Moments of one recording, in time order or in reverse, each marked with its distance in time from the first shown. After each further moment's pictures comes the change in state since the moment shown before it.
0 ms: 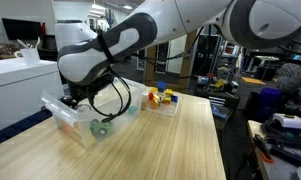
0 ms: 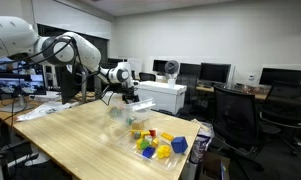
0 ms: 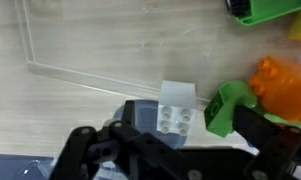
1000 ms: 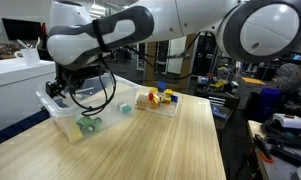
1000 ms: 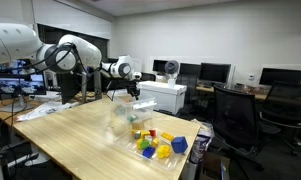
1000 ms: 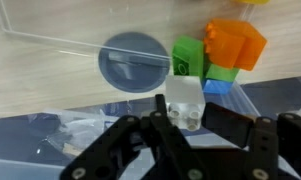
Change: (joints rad) arm -0.014 0.081 0.020 0.238 0.040 0.008 0.109
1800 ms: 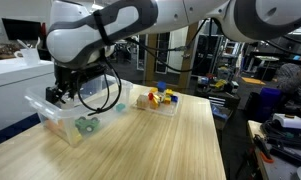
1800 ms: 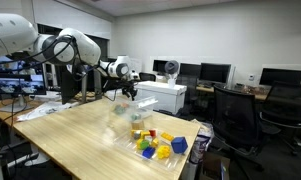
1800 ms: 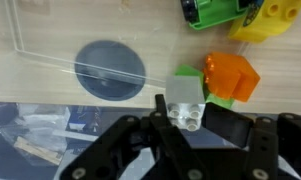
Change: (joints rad) arm -0.020 -0.113 0.079 -0.205 -0.001 0.058 -0.240
